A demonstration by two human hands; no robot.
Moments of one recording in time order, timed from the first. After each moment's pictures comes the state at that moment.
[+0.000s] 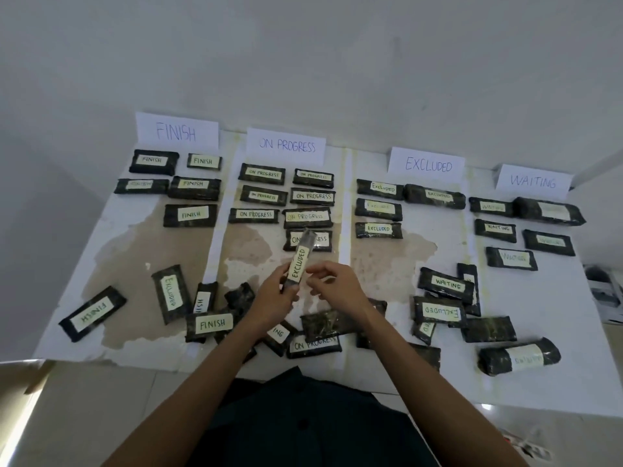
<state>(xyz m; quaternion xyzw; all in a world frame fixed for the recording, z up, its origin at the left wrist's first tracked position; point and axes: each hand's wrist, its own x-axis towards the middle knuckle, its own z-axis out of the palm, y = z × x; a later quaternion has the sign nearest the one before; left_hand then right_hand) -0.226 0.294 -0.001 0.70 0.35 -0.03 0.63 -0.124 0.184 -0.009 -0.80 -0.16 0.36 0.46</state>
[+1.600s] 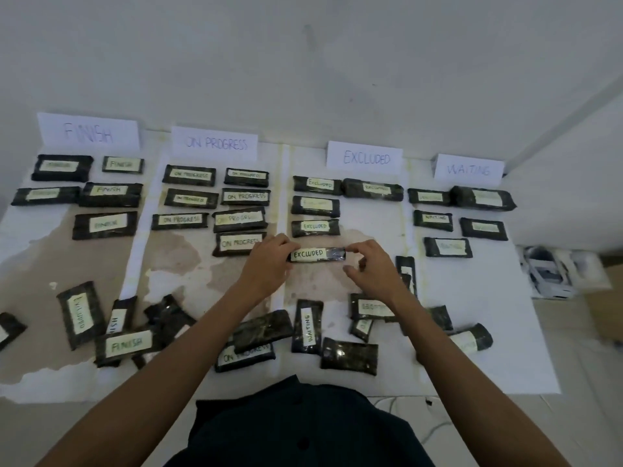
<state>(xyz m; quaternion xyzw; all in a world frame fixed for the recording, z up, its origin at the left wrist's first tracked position) -0.100 0.239 -0.021 0.96 0.10 -0.01 0.26 0.005 0.032 -0.007 -0.90 -0.26 0.20 0.27</state>
